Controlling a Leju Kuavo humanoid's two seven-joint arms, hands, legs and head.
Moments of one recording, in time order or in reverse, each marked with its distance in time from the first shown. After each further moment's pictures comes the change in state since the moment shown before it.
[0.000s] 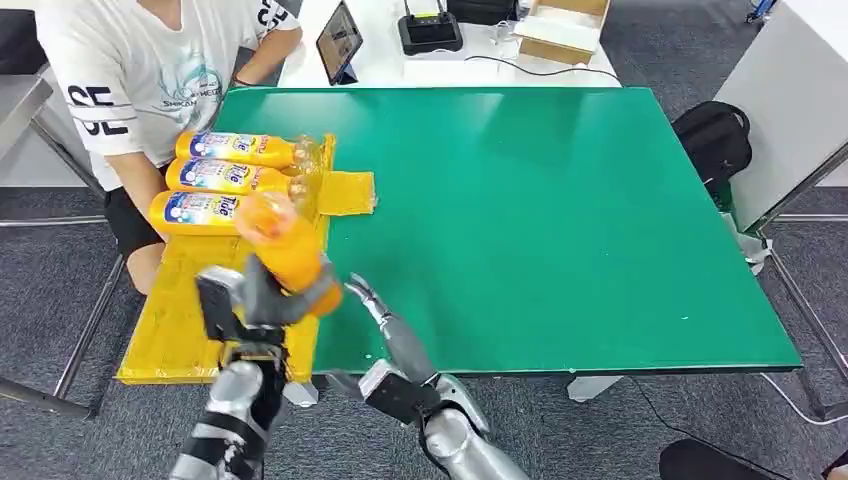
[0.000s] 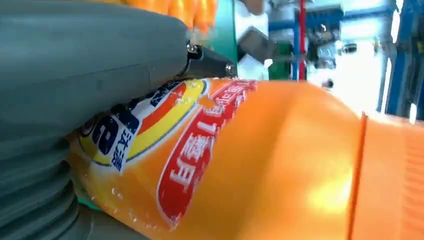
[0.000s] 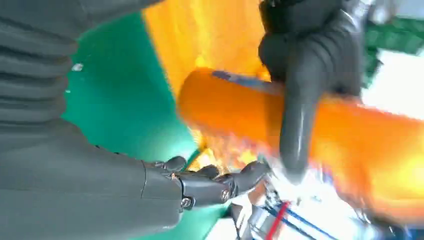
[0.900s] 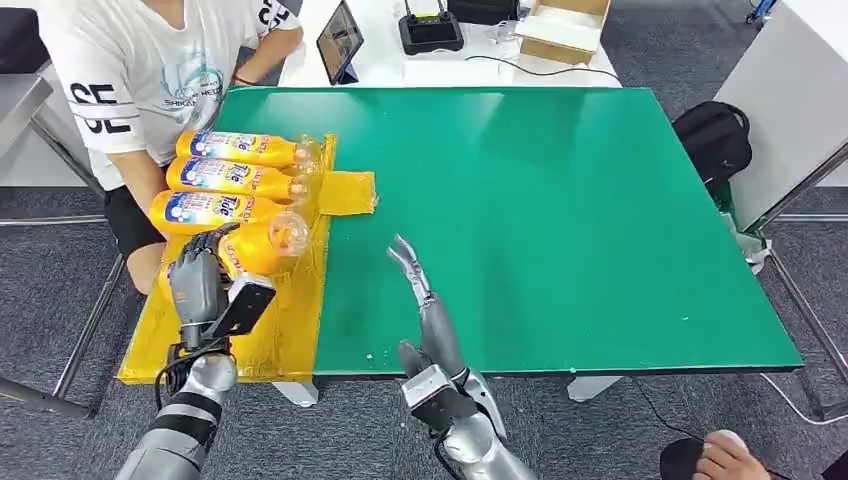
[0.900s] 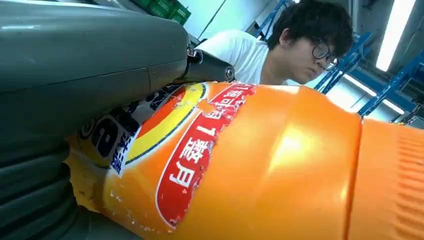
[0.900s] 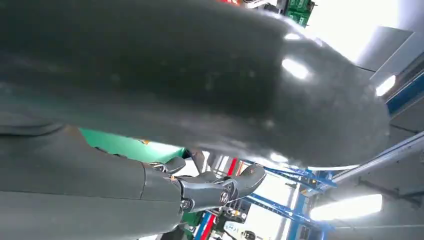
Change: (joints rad) left arm -0.092 0.129 0.111 0.256 -0.692 0.531 -0.021; right arm 0.079 -0.035 -0.003 -0.272 -0.038 -0.073 -0.043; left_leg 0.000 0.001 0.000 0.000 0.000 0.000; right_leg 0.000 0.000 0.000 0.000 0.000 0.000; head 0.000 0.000
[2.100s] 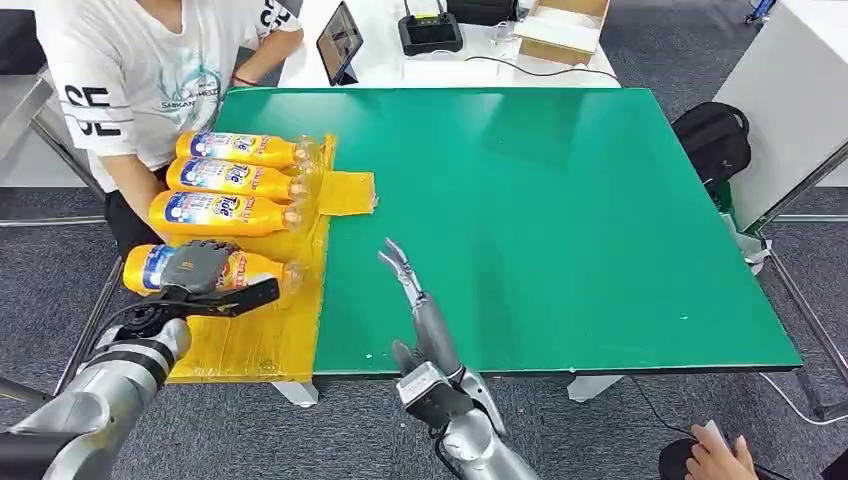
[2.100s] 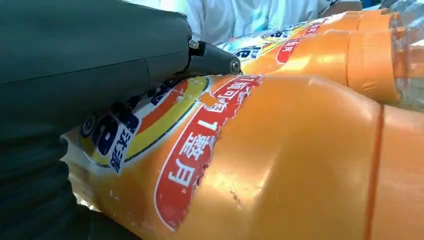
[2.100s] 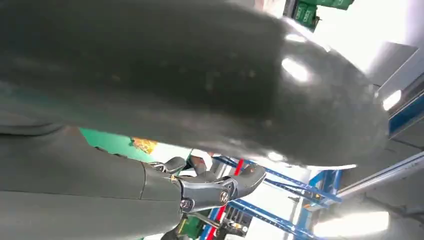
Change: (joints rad) left arm -0.360 0.207 -0.074 0.572 -0.629 -0.351 0.290; right arm -0.024 -0.013 0.023 0.031 -0.010 0.024 0.019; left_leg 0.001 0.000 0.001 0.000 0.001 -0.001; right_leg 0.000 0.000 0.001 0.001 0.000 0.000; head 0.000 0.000
